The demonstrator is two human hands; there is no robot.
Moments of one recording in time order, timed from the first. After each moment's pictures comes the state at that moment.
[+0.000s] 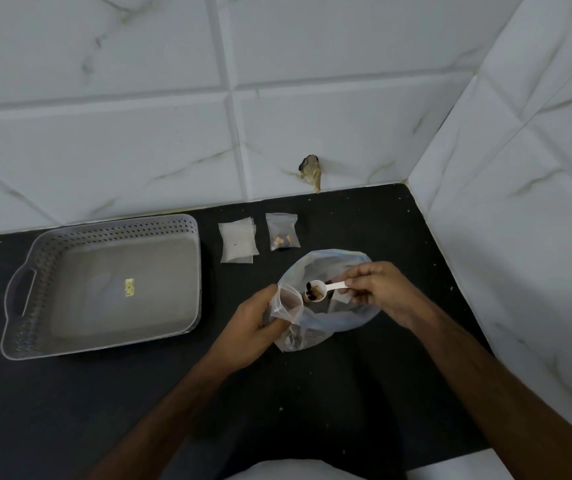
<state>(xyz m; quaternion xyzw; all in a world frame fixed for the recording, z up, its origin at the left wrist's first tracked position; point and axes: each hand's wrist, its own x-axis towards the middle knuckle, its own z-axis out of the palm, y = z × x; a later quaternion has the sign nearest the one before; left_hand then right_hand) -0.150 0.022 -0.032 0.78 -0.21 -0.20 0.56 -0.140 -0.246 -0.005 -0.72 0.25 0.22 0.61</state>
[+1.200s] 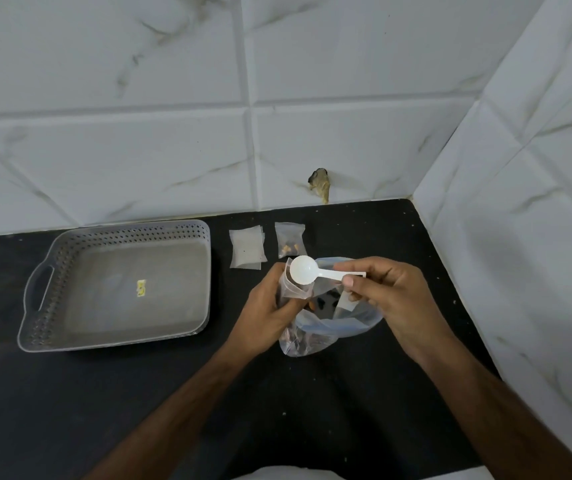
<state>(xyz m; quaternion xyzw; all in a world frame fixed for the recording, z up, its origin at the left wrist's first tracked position) -0.147 0.003 -0.001 0.75 -0.16 -0.13 0.63 -0.182 -0.202 0.078 -0.76 0.09 0.05 0.64</state>
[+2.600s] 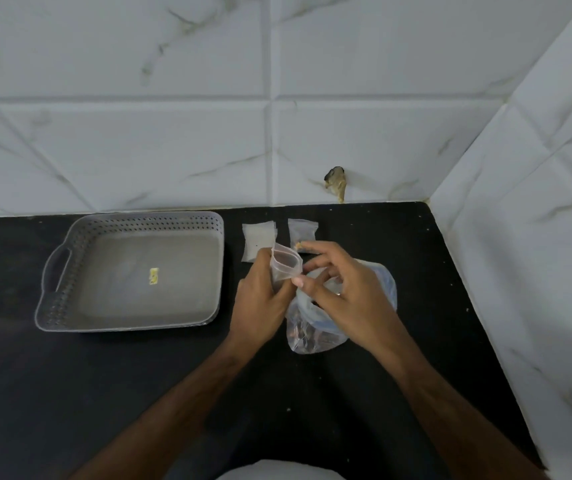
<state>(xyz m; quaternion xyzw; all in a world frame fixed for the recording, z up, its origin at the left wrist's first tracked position) -0.145 0.016 0.003 0.80 -0.08 -0.01 0.59 -0.166 -0.149 0.066 -0.88 -0.07 0.02 0.47</state>
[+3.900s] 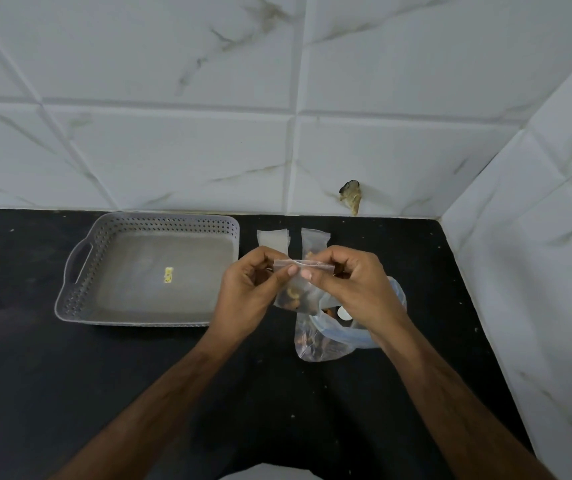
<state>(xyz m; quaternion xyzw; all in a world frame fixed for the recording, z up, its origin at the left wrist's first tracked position) -0.139 0.051 0.030 0.69 -0.13 0.01 0.71 -0.146 -0.138 0.078 -0.82 -0.05 0.05 0.57</state>
